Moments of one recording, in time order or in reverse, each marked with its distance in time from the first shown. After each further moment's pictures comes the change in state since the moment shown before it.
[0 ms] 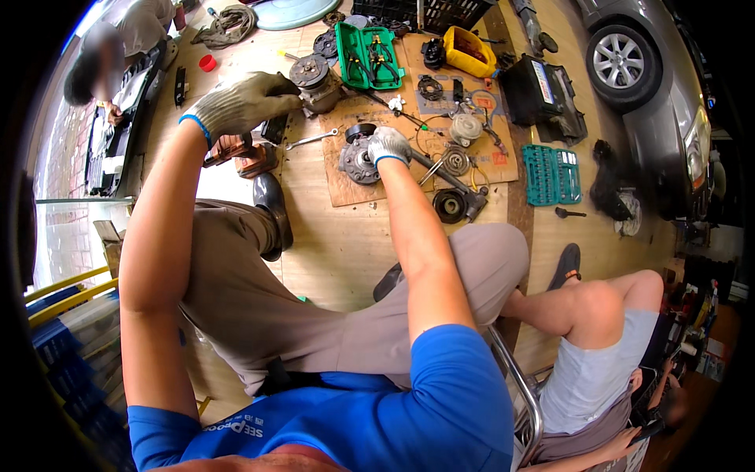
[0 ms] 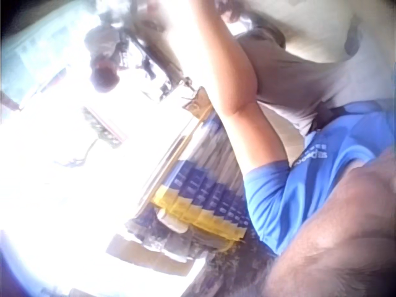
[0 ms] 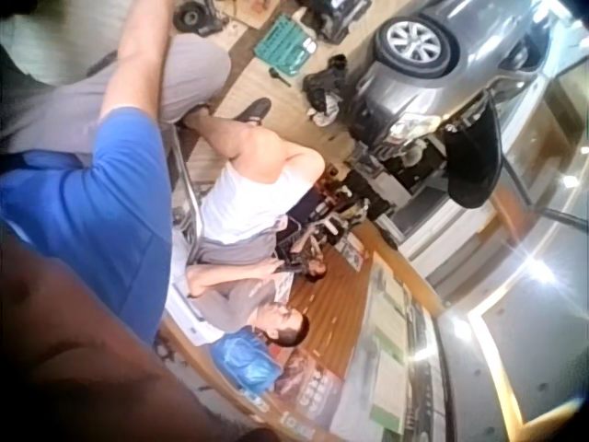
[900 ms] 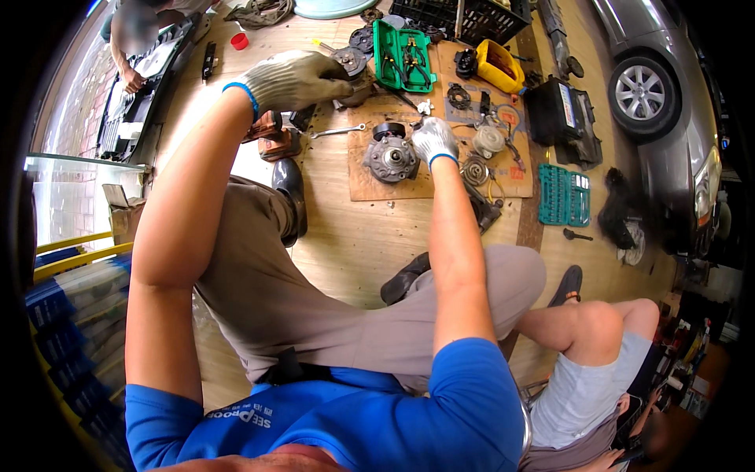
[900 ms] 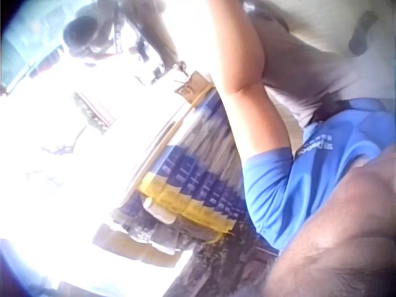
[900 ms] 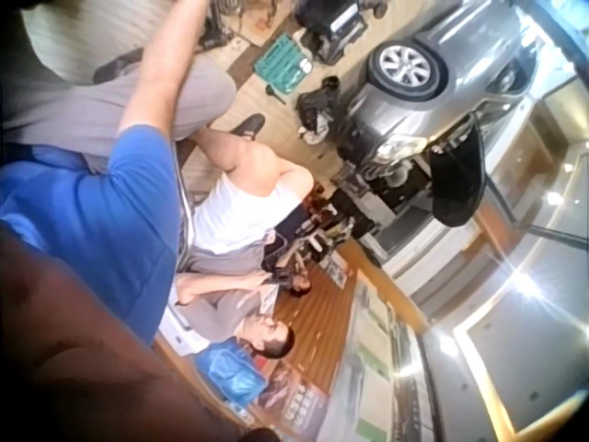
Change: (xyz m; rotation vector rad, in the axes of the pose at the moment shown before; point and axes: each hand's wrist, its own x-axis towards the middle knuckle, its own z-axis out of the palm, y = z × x) left_hand -0.002 -0.002 -0.002 -0.010 0.003 0.011; right_hand 0.026 0.049 -0.022 -0.162 0.126 -0.350
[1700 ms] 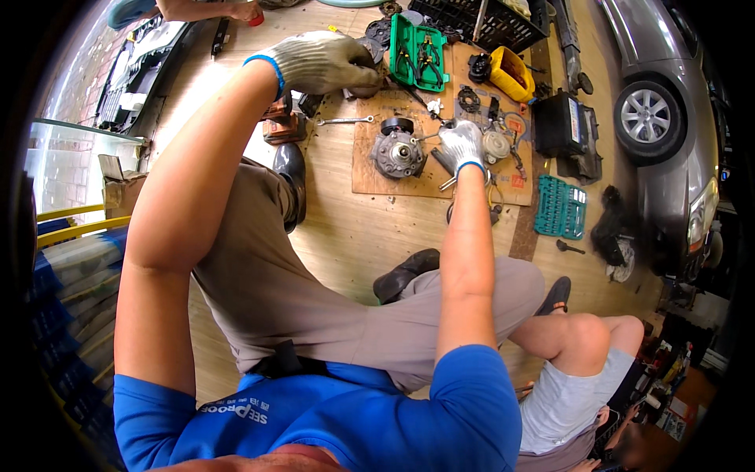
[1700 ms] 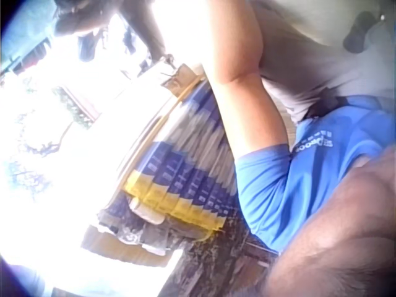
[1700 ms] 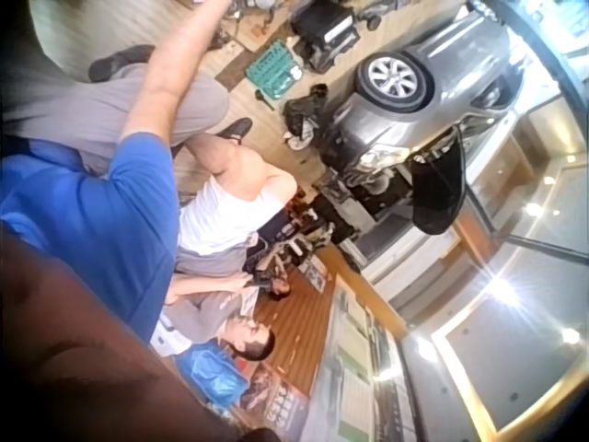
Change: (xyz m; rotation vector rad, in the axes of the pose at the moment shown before) left_hand -0.005 0.001 0.002 0.024 0.043 -0.091; right_hand -0.034 0.007 -0.040 -0.391 0.283 -0.322
